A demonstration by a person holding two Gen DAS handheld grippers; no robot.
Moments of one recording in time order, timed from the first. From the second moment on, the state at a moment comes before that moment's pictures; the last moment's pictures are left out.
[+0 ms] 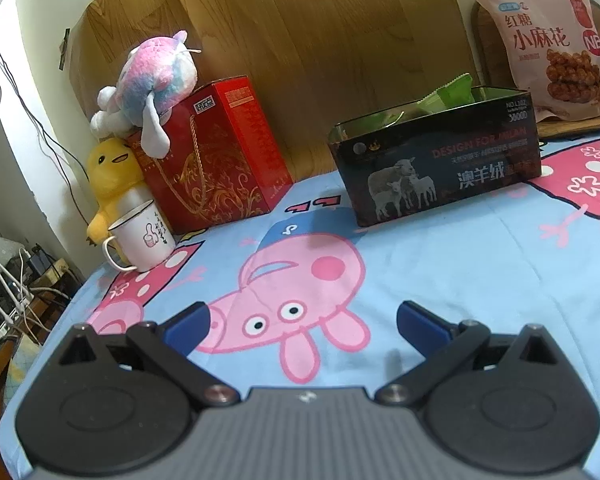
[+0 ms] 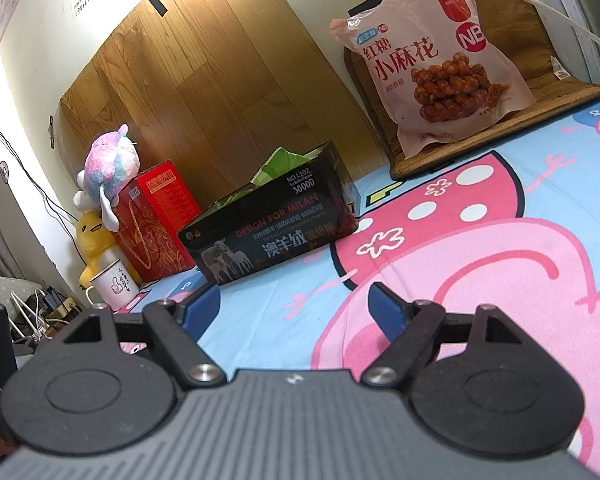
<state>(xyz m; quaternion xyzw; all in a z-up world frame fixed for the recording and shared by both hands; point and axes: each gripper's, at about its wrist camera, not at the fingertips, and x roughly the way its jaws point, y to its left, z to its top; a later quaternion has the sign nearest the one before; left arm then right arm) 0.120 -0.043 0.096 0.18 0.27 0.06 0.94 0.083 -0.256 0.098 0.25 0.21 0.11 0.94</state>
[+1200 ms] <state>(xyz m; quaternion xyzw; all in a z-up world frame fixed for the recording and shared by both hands) 0.118 -0.046 0.096 0.20 0.27 0.07 0.94 0.082 -0.258 0.099 0.26 0.21 0.11 0.94</state>
